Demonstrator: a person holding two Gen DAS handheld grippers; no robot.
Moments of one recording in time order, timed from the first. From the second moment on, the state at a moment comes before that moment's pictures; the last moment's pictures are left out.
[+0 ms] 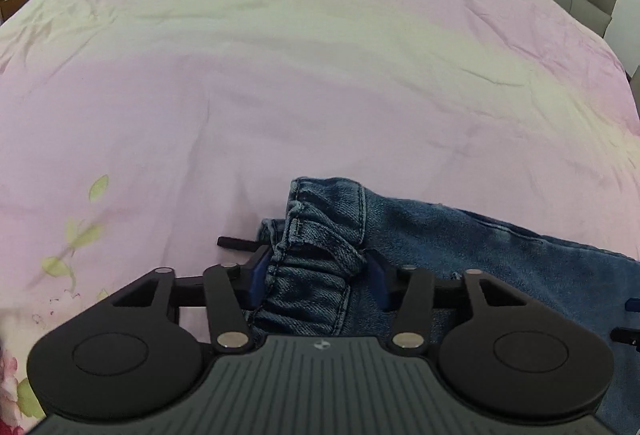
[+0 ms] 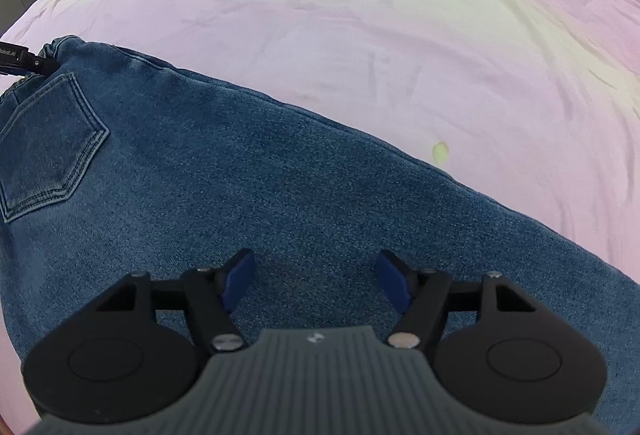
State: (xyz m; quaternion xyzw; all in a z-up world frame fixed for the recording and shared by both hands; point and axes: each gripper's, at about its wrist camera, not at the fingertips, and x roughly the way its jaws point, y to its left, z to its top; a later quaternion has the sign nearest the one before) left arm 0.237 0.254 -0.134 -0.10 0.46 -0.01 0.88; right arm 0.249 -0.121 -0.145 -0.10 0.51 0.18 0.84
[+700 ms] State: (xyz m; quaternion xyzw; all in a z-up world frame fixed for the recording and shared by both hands) left arm 0.239 0.200 -0.120 0.09 0.44 0.09 0.89; right arm 0.260 -0.125 -0.152 -0.07 0.51 0.17 0.84
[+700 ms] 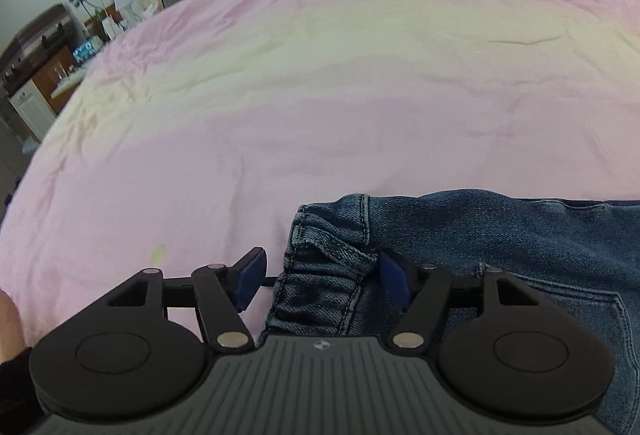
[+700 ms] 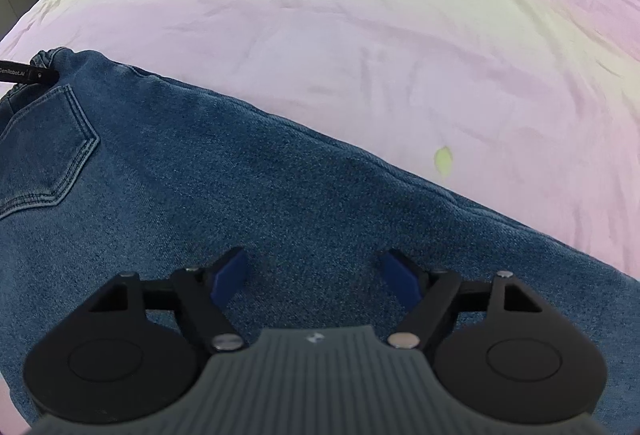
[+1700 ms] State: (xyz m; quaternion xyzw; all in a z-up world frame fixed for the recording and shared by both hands) left arm 0.113 -0.058 -0.102 -0.04 0.45 -0.20 0.87; right arm 0.098 -0.519 -0.136 0.29 0.50 -0.14 0.80
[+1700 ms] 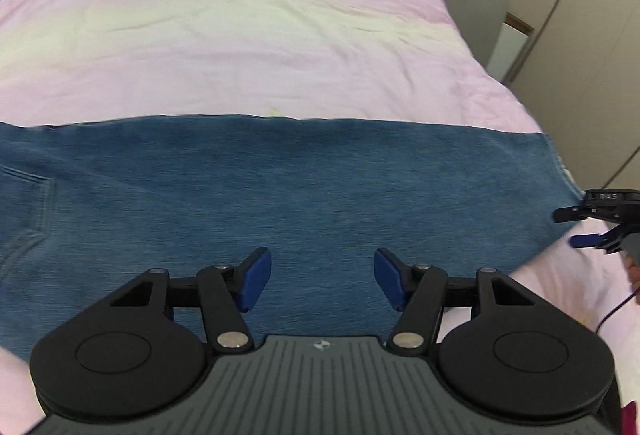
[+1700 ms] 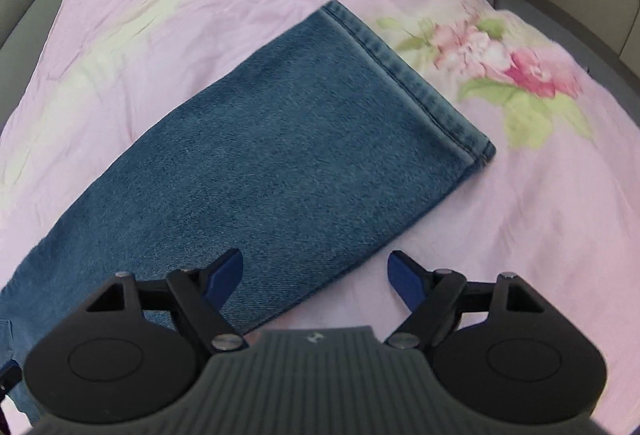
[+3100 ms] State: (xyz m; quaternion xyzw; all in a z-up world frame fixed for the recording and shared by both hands) left arm 0.117 -0.213 -0.169 0.05 0.51 -0.30 0.80; right arm 0.091 -0.563 -0.102 0.42 0.35 -0.12 0.83
